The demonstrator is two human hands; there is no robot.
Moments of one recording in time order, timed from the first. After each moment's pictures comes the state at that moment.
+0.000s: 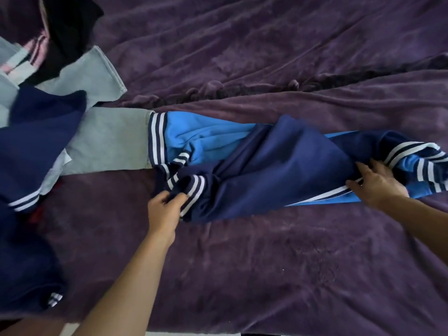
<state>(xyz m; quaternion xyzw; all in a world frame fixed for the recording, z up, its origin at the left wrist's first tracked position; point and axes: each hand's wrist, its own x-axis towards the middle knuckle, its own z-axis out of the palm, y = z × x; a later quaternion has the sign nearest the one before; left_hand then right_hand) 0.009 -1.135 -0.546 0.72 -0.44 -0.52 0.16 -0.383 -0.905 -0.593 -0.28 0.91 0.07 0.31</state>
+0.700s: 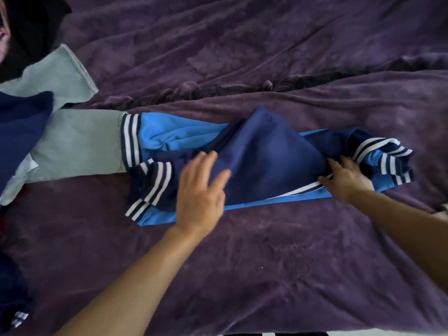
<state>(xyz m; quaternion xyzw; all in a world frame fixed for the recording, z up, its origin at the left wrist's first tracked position) -0.086 -1.090 -0.522 0.27 -0.94 -0.11 0.16 -0.378 -0.909 -0.579 -0.28 0.90 0.06 0.33</state>
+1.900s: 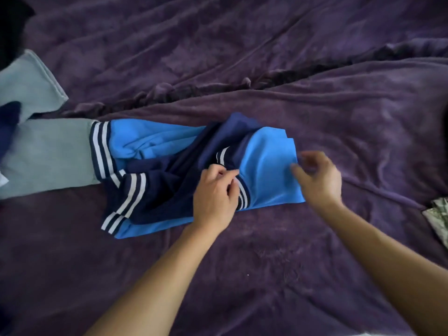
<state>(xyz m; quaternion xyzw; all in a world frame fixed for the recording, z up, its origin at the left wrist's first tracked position) -0.161 -1.057 -0.548 0.39 -0.86 -0.31 0.09 -0.334 -0.931 -0.552 -0.14 0.91 -0.32 0.23</state>
